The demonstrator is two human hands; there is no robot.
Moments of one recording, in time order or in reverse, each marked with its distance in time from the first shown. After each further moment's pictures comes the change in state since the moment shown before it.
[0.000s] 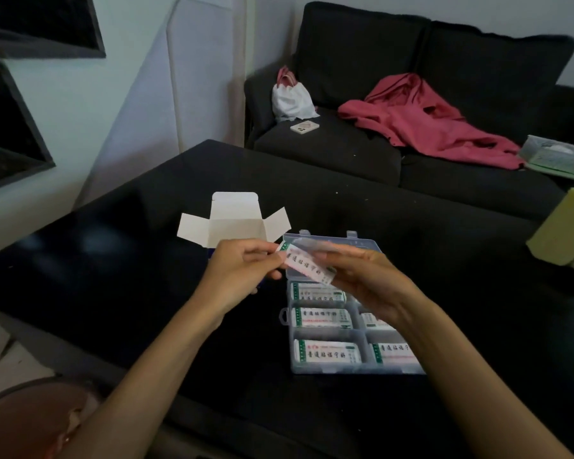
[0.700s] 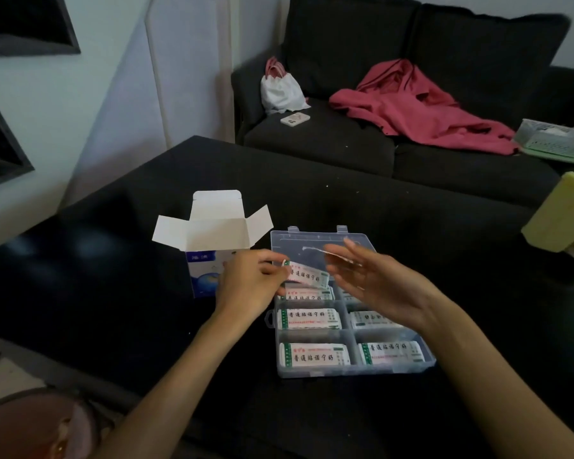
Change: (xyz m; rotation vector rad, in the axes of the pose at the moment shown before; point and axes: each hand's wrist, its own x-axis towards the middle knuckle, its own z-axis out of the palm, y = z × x) left_hand 0.027 -0.026 0.045 0.248 0.051 0.051; right_hand -0.002 0.004 -0.041 0.242 0.022 0.116
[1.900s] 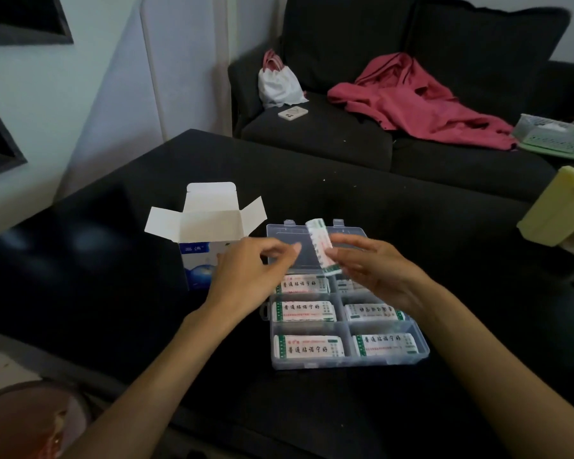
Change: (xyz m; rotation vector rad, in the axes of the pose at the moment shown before) left_hand -0.004 0.004 -0.004 0.115 -0.051 0.224; right_hand 0.016 0.000 -0.010 -0.299 0.067 -0.089
